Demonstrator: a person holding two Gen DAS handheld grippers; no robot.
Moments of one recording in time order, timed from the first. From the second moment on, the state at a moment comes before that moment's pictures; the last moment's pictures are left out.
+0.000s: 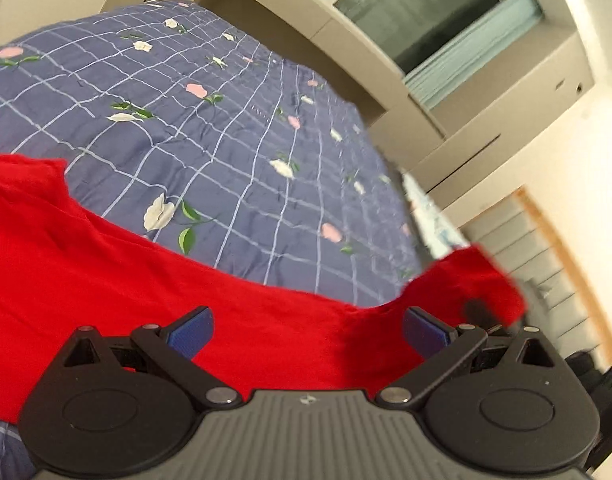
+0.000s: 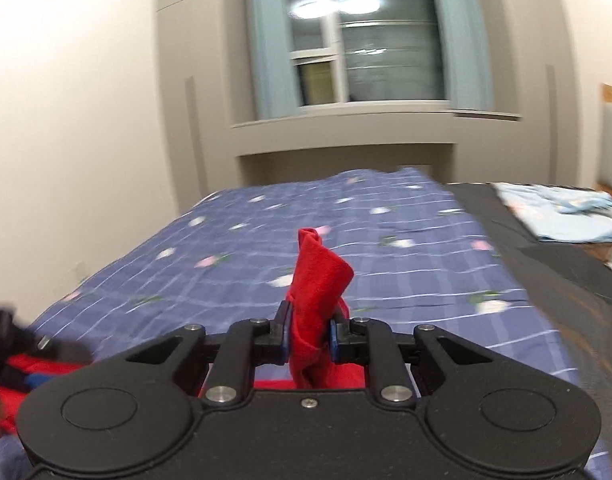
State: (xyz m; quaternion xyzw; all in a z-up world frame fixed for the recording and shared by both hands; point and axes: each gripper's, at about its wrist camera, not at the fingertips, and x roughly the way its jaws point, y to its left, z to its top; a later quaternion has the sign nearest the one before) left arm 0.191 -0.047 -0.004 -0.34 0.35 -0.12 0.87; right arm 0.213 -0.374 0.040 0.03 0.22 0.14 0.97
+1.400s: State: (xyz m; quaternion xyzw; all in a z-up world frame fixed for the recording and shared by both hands) left arm 0.208 -0.023 -0.064 -0.37 0.43 -0.07 0.82; right arm 0.163 -0.236 -0.055 -0.10 0.29 0.21 0.93
